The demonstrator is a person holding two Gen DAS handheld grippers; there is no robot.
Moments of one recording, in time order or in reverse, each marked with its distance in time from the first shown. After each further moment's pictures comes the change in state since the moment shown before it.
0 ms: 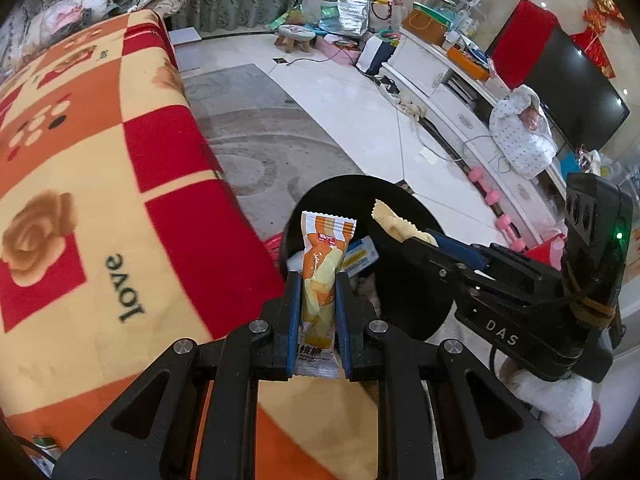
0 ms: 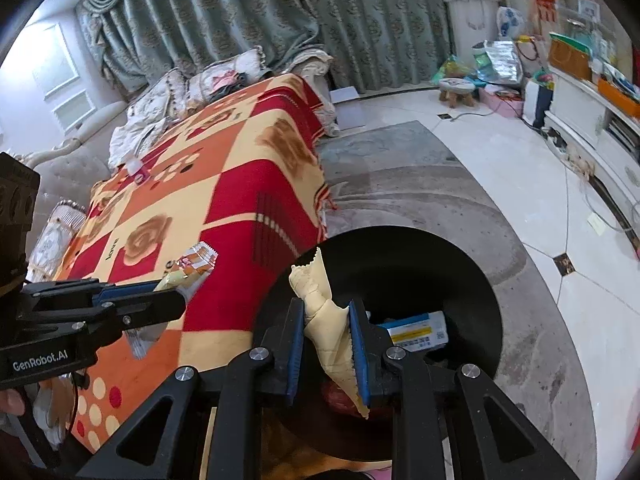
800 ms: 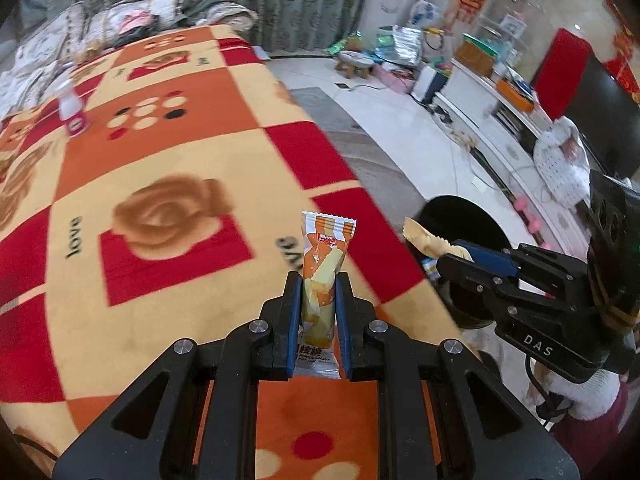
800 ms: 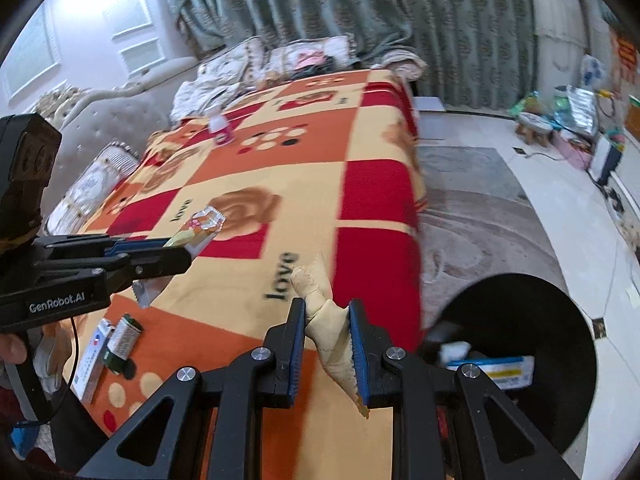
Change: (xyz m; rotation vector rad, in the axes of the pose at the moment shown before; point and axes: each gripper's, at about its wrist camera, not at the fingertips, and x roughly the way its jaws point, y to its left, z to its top) left arm -0.075 0.093 -0.030 -0.054 -0.092 0.162; right arm 0.023 0.125 0.003 -0.232 0.024 0.128
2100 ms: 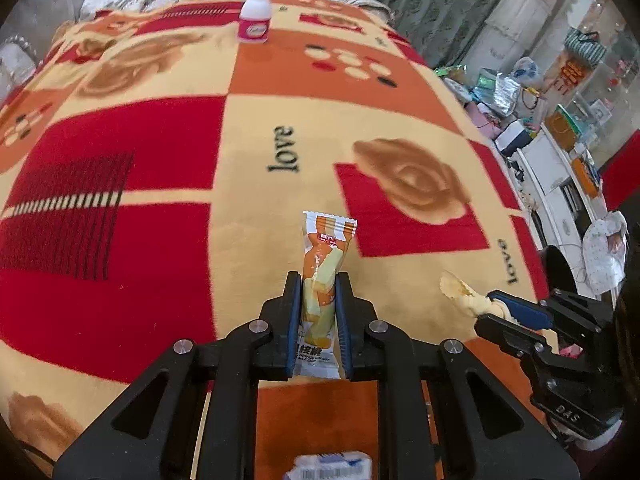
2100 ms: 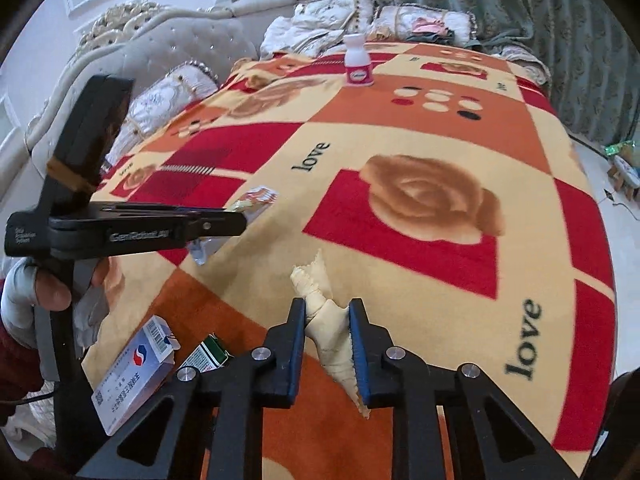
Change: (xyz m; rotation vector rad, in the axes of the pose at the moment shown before) left arm -0.029 0.219 -0.069 -0.348 -0.013 0.125; right arm 0.111 0.171 0.017 -0.268 0.155 0.196
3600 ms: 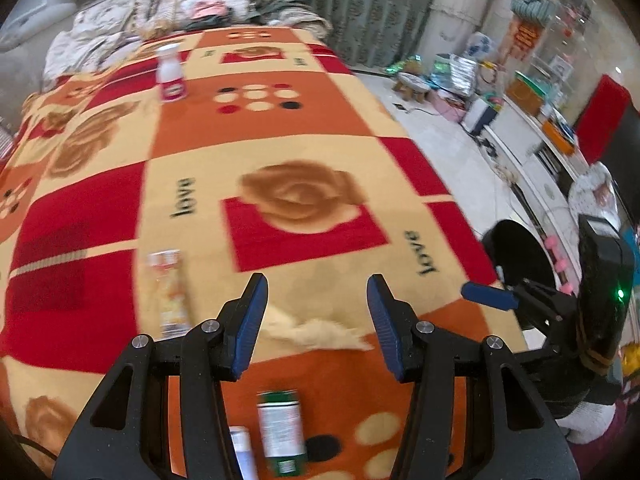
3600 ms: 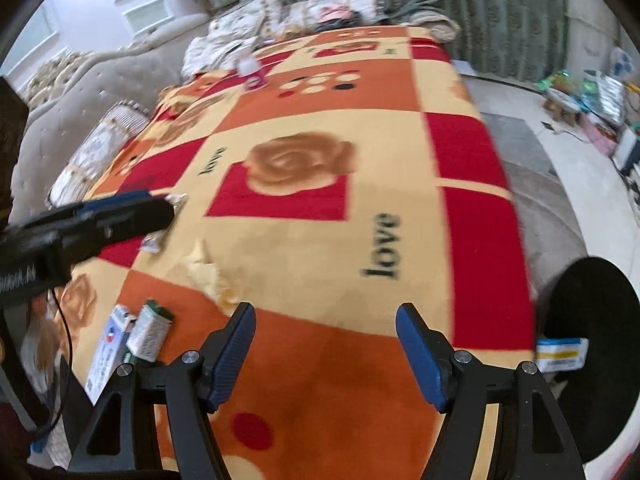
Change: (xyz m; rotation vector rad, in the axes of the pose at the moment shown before) left arm -0.038 -0.095 -0.004 0.171 -0.057 -0.007; right arm -0.055 -0.062 -0.043 0.227 0.015 -0.118
